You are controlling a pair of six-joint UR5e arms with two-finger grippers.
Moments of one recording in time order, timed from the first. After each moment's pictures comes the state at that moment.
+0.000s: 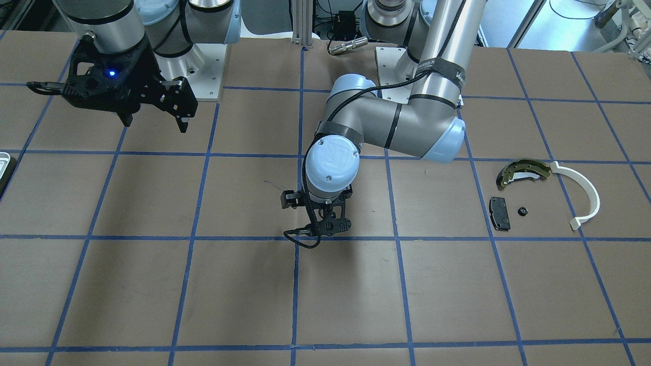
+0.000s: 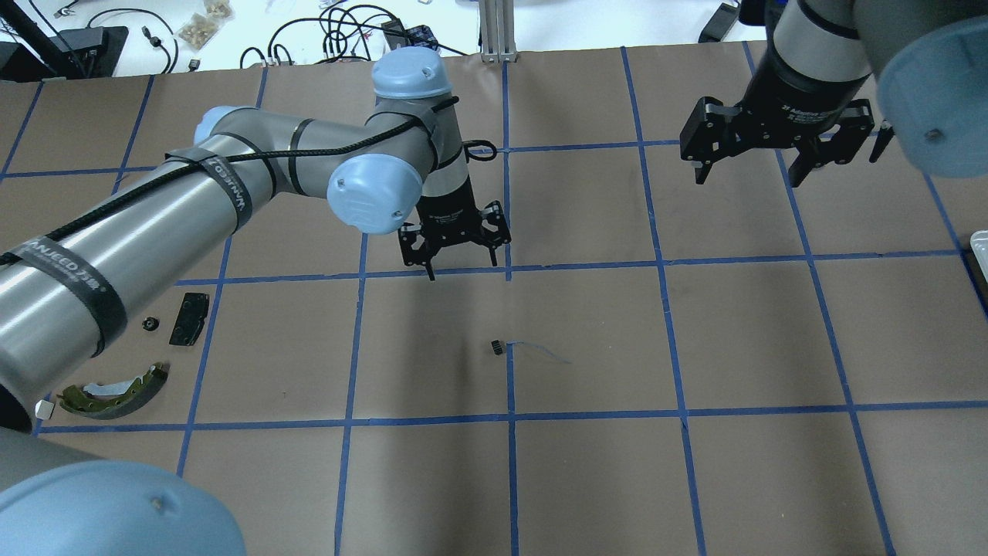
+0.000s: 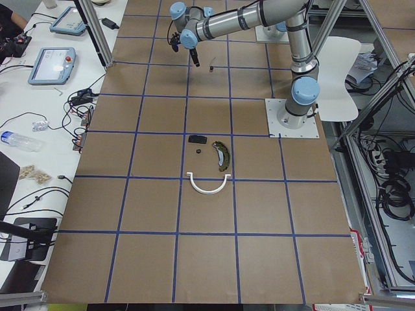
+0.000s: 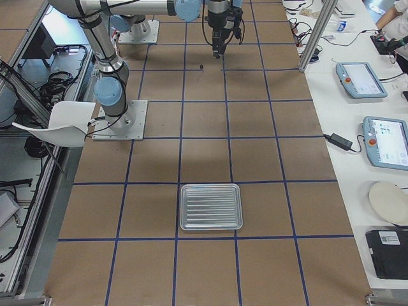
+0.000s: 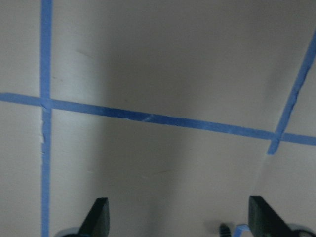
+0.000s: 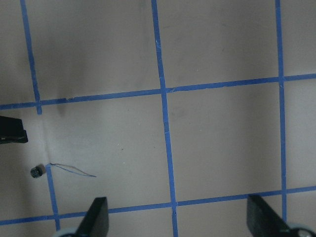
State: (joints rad) left arm -1.89 -2.06 -1.60 -1.30 1.43 -0.49; right arm 1.62 -1.61 1.63 -1.62 -1.61 0.12
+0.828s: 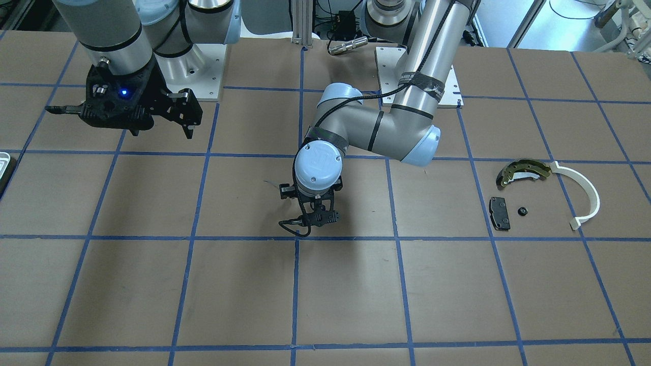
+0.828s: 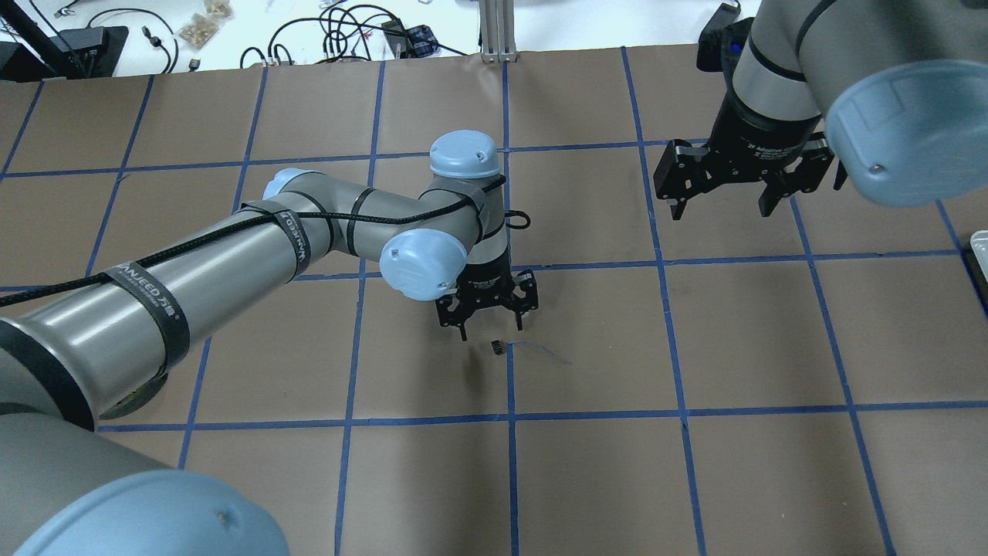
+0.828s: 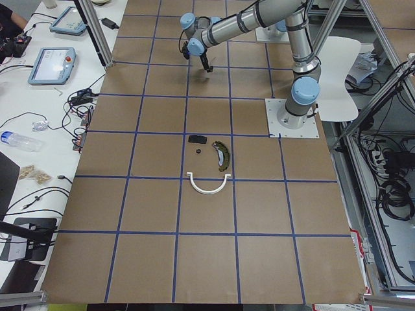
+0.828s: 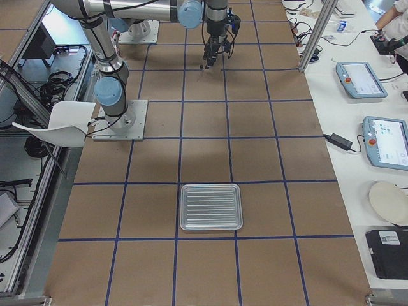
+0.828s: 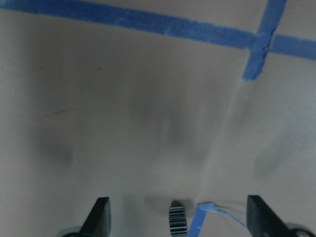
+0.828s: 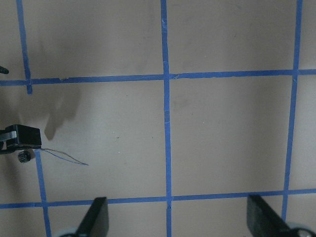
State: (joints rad) left arm -1.93 -2.08 -1.72 -1.22 1.42 -0.51; right arm 1.60 -1.59 1.67 -1.63 -1.60 0.05
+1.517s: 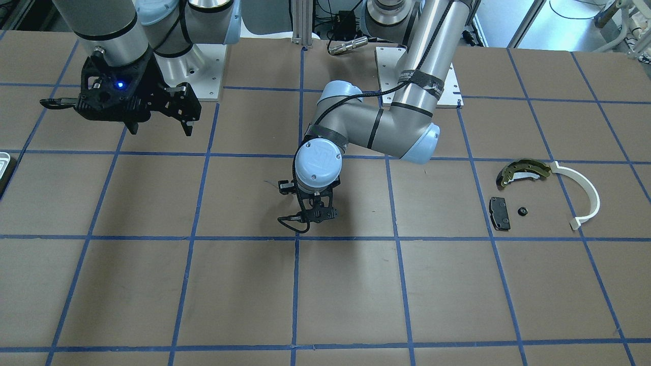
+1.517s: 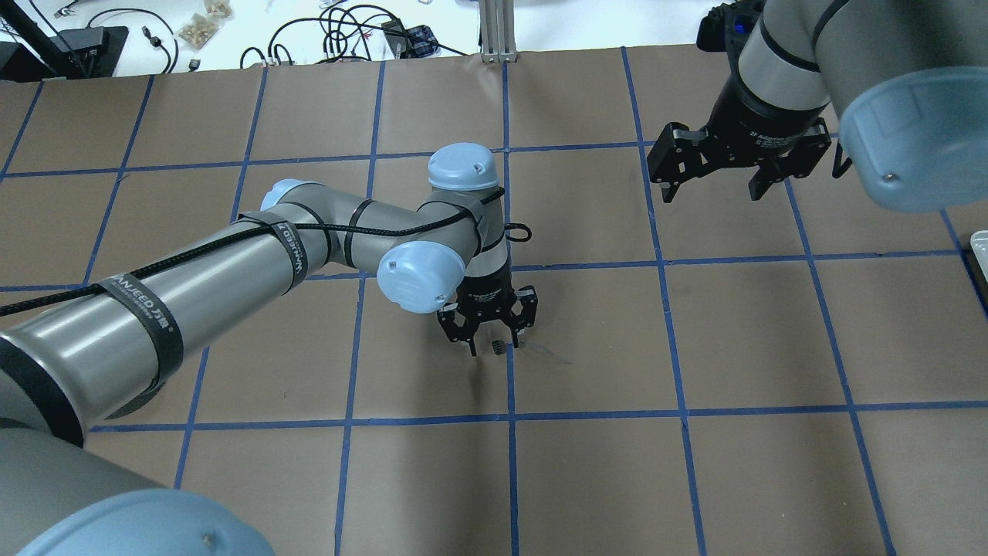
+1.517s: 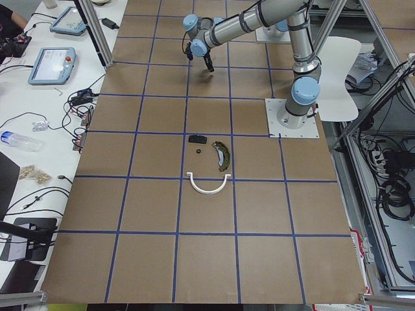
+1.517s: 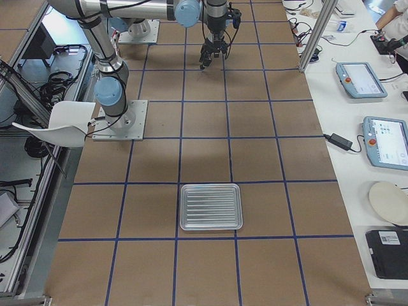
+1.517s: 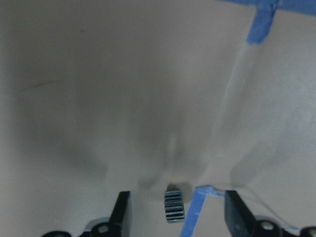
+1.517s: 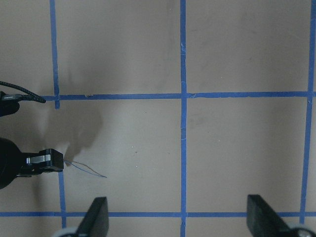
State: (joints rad) left arm -1.93 -2.06 -1.76 -1.23 1.39 -0.51; right arm 1.60 -1.61 1.68 -1.69 -1.54 0.03
